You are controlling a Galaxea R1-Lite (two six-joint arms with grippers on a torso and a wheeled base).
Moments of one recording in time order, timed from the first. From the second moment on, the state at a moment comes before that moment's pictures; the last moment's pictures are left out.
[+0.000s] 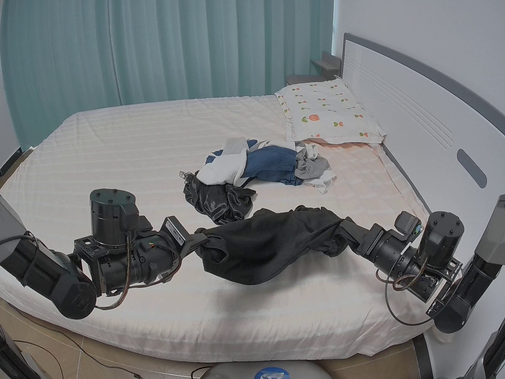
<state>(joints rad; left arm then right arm) -0.46 1.79 -0.57 -0.83 -0.15 -1.13 0.51 1.94 -0.33 -1.55 -0.01 0.75</state>
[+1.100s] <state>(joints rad) -0.44 1.73 -0.57 -0.83 -0.14 -1.15 0.54 1.92 -0.34 -1.55 -0.09 0.72</state>
